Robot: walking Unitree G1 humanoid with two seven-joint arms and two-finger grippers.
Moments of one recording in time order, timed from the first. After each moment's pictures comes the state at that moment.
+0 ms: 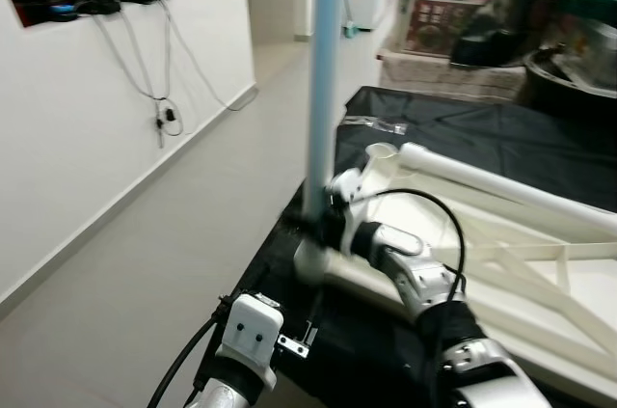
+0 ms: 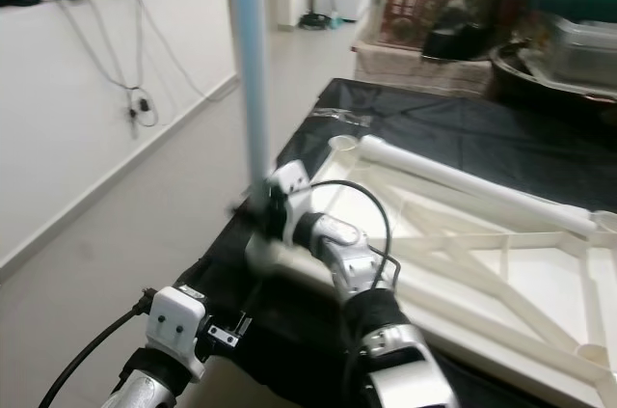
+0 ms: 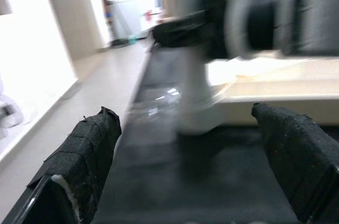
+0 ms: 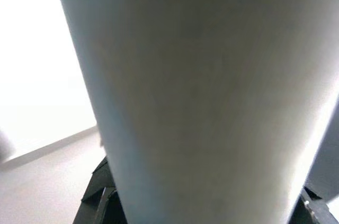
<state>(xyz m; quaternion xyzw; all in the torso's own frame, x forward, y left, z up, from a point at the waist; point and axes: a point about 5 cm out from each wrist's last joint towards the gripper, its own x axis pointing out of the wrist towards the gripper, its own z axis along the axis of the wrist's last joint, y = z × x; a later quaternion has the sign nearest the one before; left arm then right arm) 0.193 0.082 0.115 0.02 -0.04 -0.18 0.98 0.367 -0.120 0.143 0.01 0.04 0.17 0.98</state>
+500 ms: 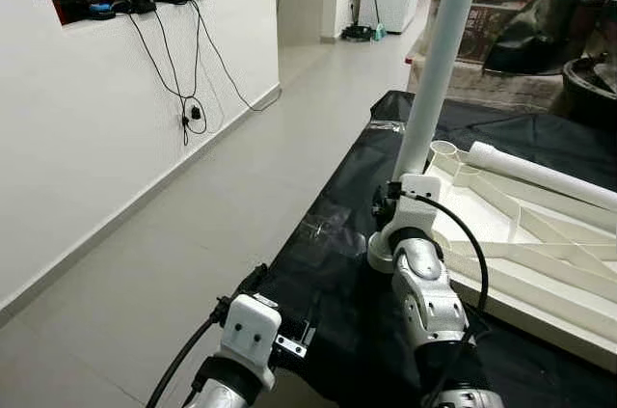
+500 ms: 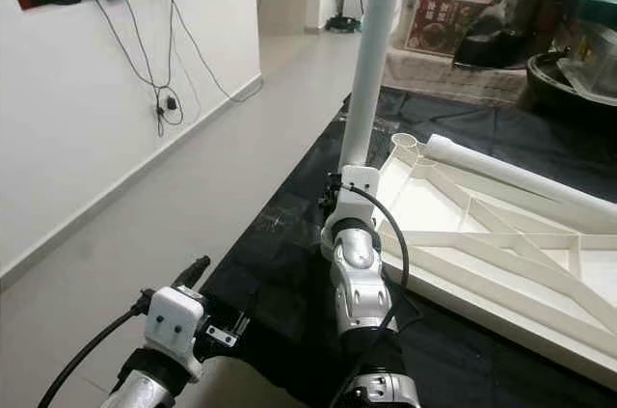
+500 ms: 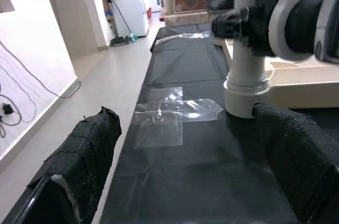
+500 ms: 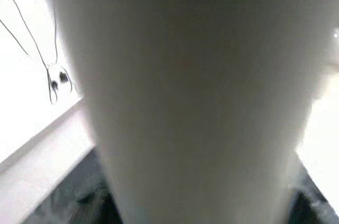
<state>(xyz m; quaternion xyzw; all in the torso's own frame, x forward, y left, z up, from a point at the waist) 0.194 0.083 0.115 0.02 -0.04 -0.17 0.98 0.343 -0.132 0.135 0.05 0.03 -0.04 1.00</state>
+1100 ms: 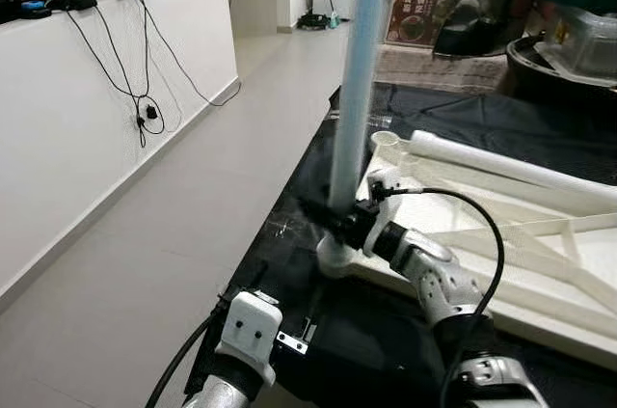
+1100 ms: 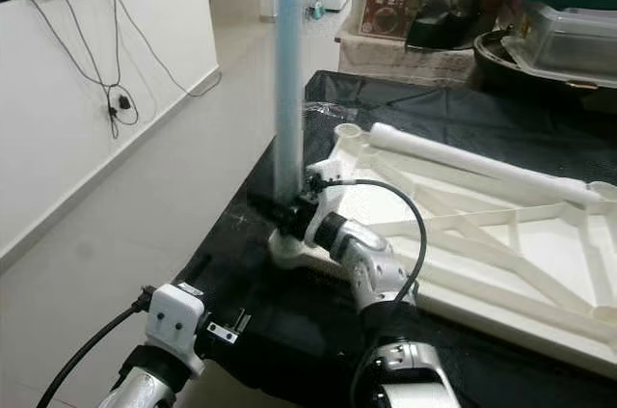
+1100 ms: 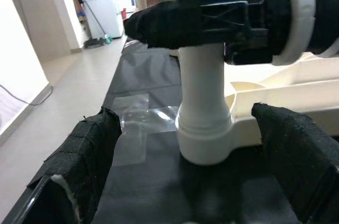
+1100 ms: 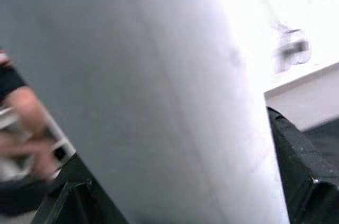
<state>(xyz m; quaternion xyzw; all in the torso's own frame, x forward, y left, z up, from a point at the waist) 0.196 0.083 0.118 0.02 -0.05 -0.17 0.98 0.337 -0.100 0.151 0.12 0.05 0.51 0.85</state>
